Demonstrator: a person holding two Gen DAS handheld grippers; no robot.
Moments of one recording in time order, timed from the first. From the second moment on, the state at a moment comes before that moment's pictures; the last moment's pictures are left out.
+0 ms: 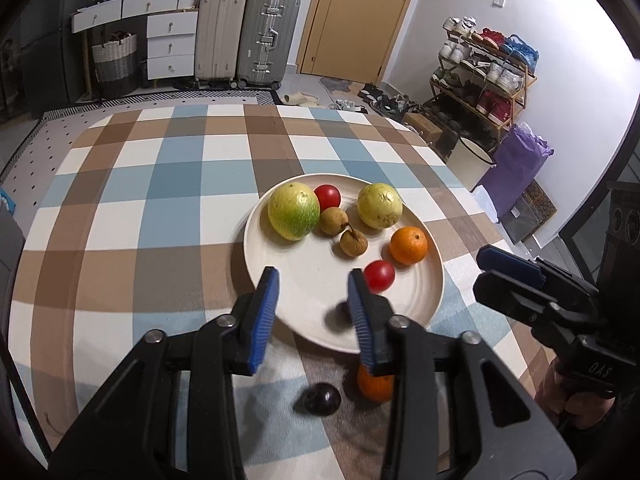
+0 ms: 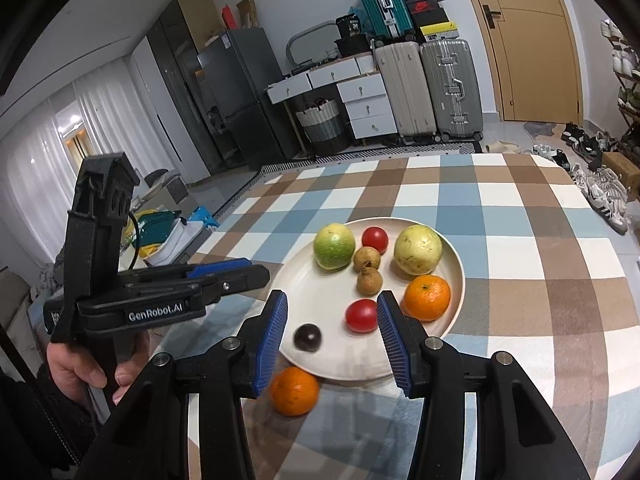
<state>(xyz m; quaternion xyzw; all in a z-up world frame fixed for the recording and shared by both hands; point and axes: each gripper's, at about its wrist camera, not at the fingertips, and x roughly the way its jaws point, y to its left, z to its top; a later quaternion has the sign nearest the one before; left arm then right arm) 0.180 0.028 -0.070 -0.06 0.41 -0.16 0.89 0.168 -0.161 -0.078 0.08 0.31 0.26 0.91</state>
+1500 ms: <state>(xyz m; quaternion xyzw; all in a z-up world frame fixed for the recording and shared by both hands) 0.085 0.069 -0.112 -0.10 0.38 -0.09 0.92 0.110 -0.136 -0.126 0.08 0.34 0.25 0.91</state>
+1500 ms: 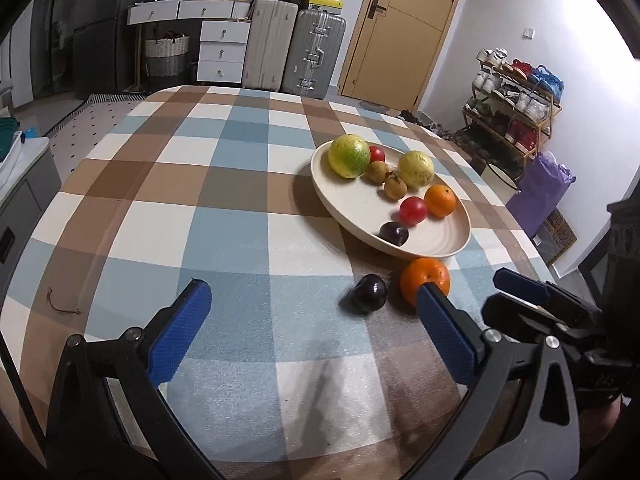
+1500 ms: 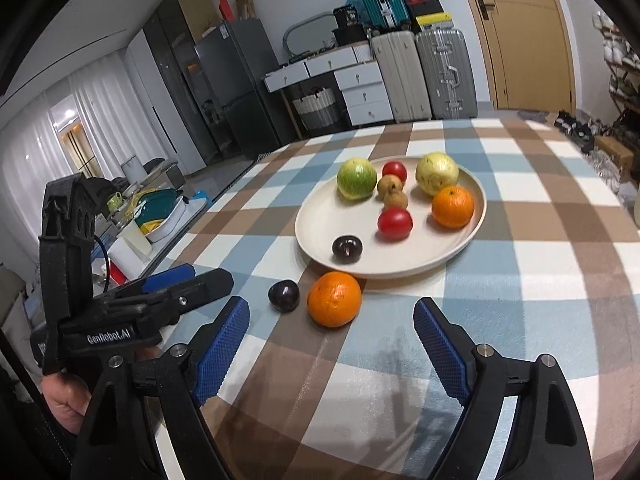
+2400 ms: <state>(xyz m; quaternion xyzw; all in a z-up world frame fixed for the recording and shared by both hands) 0.096 0.076 -0.130 -0.12 0.41 -0.09 0.90 0.155 -0.112 -0.154 0.09 0.41 0.27 0.87</state>
